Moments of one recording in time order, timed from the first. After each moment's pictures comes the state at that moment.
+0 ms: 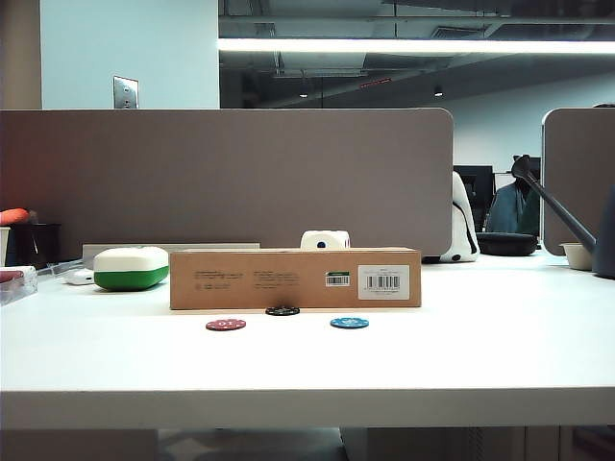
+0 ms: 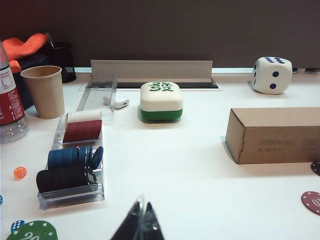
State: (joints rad) left arm 0.00 0.00 0.00 -0.01 0.03 0.02; right arm 0.88 0.19 0.71 -0.61 0.07 0.19
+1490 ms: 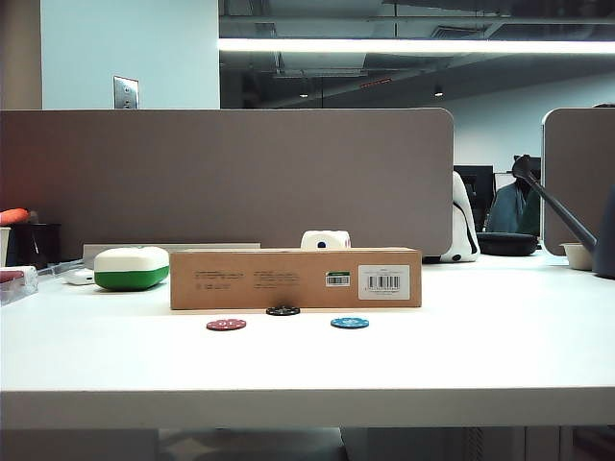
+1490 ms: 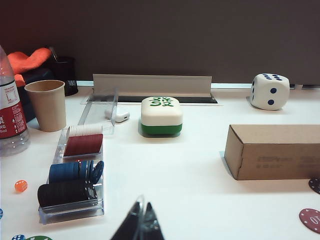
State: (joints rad) left arm 0.00 0.00 0.00 0.04 0.02 0.01; right arm 0.88 0.19 0.71 -0.61 0.07 0.19
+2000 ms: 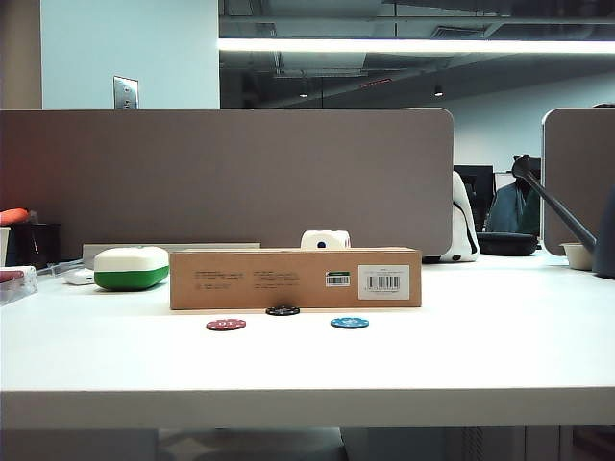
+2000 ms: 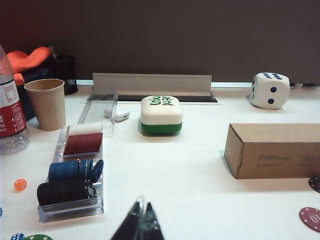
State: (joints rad) left arm 0.00 0.00 0.00 0.04 0.02 0.01; right arm 0.88 0.19 0.71 -0.61 0.07 0.19
